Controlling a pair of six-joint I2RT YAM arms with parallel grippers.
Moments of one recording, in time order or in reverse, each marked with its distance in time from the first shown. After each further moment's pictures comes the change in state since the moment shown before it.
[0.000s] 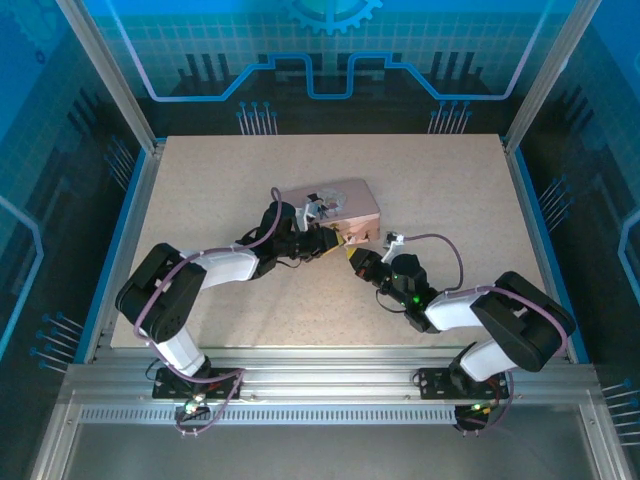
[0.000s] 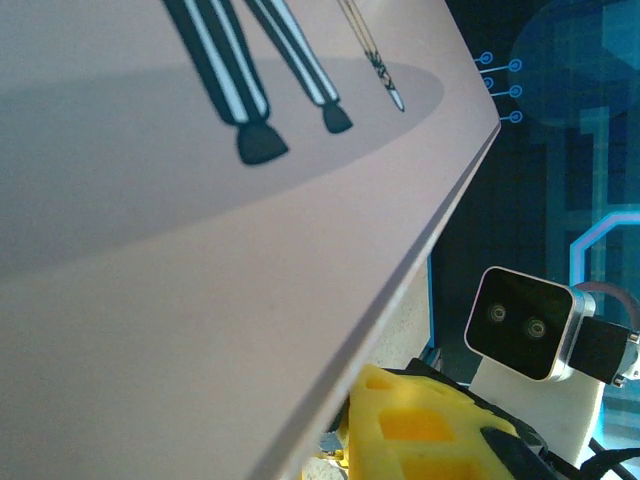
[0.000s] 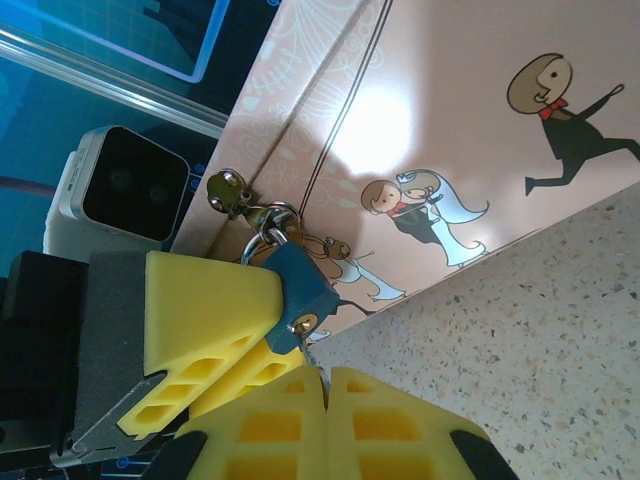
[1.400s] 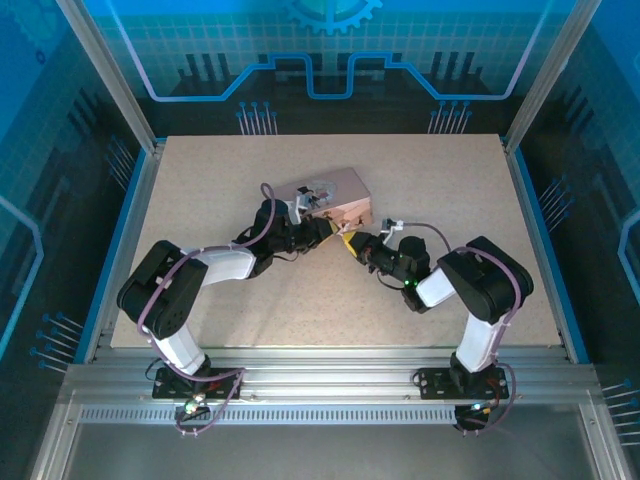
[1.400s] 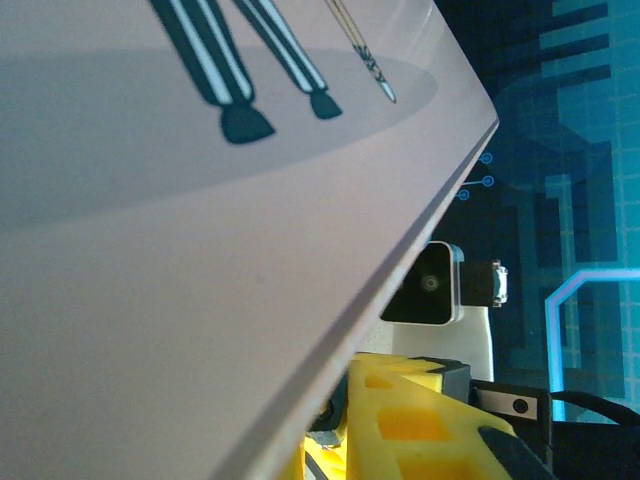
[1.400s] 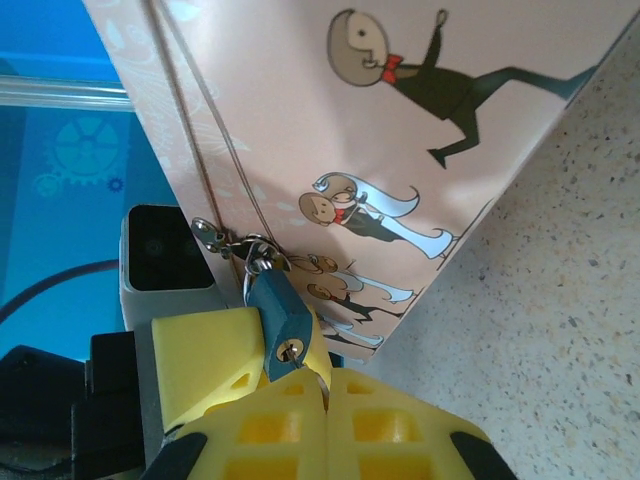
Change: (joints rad) left arm 0.040 0.017 -0.020 0.136 -0.046 -0.052; right arm -0.193 0.333 0.125 0.341 -0.390 0.351
